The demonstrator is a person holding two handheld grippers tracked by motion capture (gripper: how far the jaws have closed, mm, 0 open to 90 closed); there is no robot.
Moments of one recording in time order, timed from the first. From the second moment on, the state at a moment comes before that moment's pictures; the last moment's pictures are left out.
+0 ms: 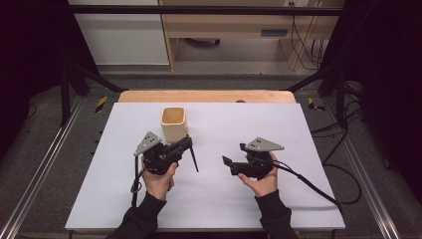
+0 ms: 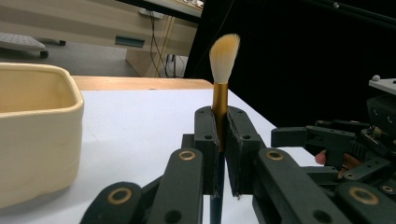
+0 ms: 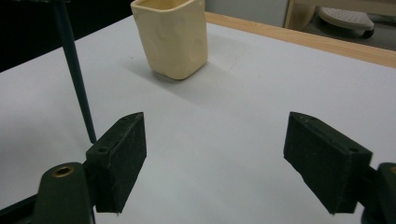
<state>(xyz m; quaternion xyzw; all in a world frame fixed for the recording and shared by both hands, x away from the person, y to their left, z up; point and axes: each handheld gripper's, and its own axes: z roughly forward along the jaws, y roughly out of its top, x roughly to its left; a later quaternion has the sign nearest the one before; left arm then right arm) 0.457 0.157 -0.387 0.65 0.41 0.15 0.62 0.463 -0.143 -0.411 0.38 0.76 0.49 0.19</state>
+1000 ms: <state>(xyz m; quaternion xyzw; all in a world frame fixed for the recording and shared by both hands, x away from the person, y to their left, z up) 0.468 0.197 -0.363 0.66 0.41 0.20 0.60 0.455 -0.183 -0.419 0.43 0.75 0.46 0.21</state>
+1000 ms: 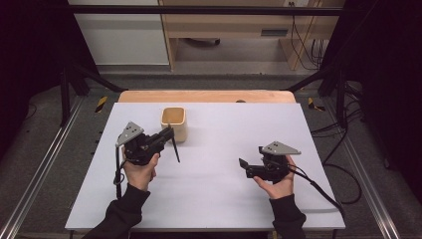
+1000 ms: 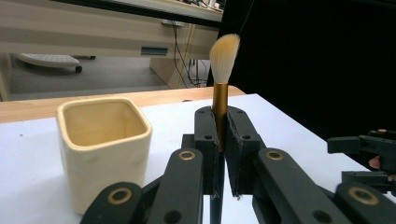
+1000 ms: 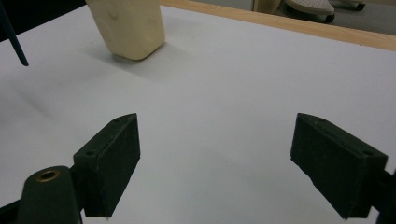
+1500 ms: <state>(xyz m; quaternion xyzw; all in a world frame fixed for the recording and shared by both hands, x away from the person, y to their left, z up) 0.481 0.209 -0.344 0.66 0.41 0.22 0.60 0.452 -0.195 -0.423 0.44 0.74 0.45 0.22</state>
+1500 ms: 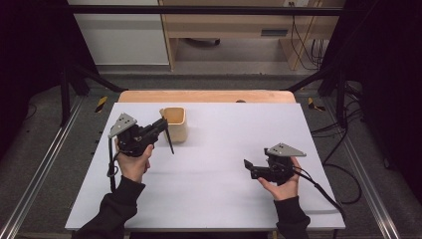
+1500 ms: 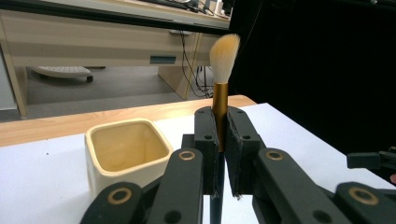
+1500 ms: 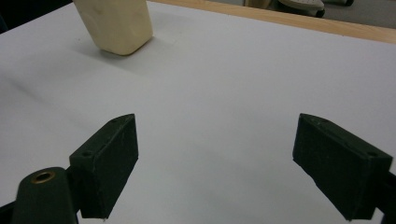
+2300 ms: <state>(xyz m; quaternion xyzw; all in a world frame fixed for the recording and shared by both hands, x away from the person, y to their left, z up) 0.499 0.210 -0.326 0.66 0.40 0.24 0.59 0.450 -0.202 -0.425 0.45 0.74 0.44 0.23</state>
